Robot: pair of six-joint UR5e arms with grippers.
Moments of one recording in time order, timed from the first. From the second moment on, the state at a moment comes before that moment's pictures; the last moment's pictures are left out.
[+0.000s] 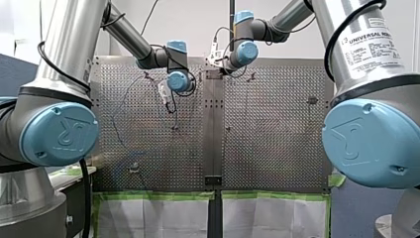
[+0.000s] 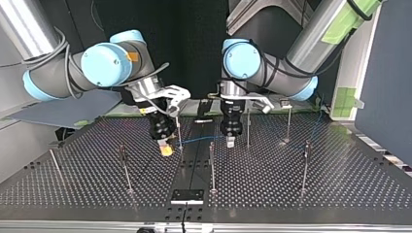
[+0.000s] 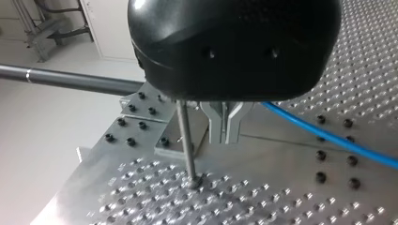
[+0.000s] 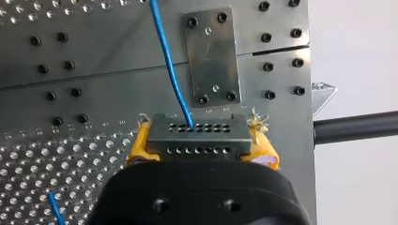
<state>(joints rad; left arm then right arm) -0.39 -1.80 -1.71 -2.62 -1.90 -1.81 2.23 -1.22 1.29 -0.07 1.56 1.73</state>
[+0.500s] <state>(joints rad) -0.34 -1.81 -1.67 -2.60 -1.85 -1.81 2.21 -1.22 1.29 -0.08 1.54 1.73</state>
